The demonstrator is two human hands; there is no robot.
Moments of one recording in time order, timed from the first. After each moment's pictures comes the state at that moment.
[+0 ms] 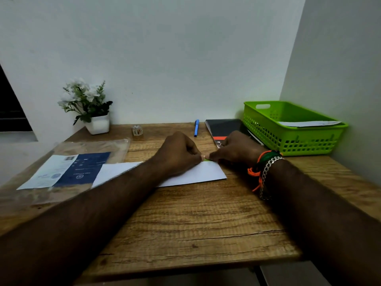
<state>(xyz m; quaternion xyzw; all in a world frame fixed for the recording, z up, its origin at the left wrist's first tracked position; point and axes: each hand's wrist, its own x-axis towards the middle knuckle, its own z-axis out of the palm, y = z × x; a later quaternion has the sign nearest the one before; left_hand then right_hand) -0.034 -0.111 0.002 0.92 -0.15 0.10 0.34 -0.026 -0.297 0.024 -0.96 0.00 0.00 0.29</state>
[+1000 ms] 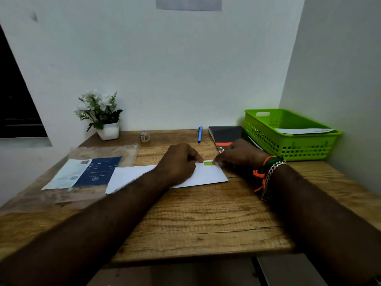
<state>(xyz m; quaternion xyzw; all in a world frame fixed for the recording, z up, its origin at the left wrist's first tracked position) -0.068 -0.107 0.012 0.94 -0.13 0.09 0.31 -0.040 -0.302 0.033 -0.93 0.00 0.04 0.36</state>
